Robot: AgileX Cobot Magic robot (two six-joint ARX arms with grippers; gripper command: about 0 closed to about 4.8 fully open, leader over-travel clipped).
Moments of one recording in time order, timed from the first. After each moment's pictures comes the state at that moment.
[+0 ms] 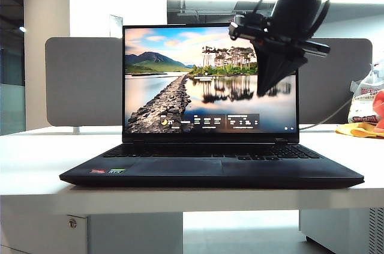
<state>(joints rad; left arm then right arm) -0.88 0.94 1.35 -1.10 -0.12 -0.11 0.41 1.71 1.43 -0.70 -0.08 0.10</state>
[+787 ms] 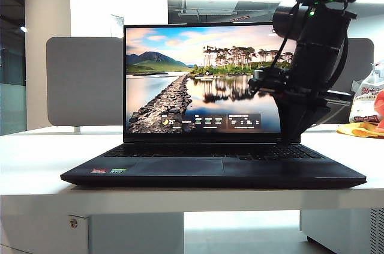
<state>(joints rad) -0.88 0.98 1.35 -1.01 0.00 -0.11 0.34 1.83 1.34 -0.67 -0.11 0.10</state>
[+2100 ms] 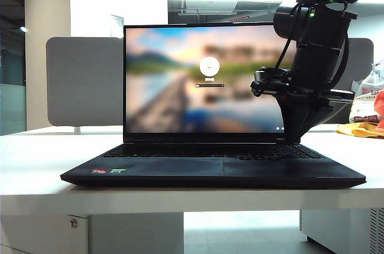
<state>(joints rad) -0.88 1.01 1.35 -1.02 0.00 -0.11 0.33 1.83 1.34 -0.66 -0.07 0.08</state>
